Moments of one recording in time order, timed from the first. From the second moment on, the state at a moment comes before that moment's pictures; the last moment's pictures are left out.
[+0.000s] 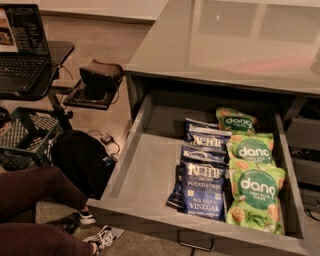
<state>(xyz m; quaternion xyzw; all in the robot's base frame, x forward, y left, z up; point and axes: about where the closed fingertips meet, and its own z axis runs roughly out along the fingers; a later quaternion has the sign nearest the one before) 0.440 -0.359 0.868 -0.59 0.79 -0.06 0.15</state>
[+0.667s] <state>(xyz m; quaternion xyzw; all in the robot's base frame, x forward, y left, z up) 0.421 -0.327 0.843 -0.62 0.74 0.08 0.25</state>
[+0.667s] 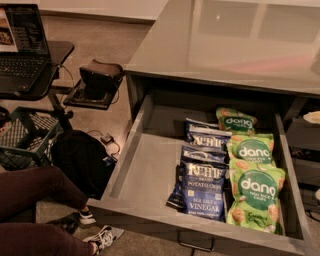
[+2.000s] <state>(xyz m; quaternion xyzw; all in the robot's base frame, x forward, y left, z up) 0.427 -0.314 0.718 -0.63 0.76 0.11 0.15</state>
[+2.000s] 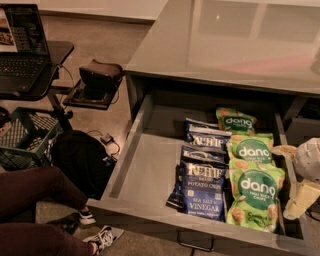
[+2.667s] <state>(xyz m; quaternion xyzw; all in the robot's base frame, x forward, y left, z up) 0.430 -0.322 0.690 -0.62 0.77 0.11 0.12</state>
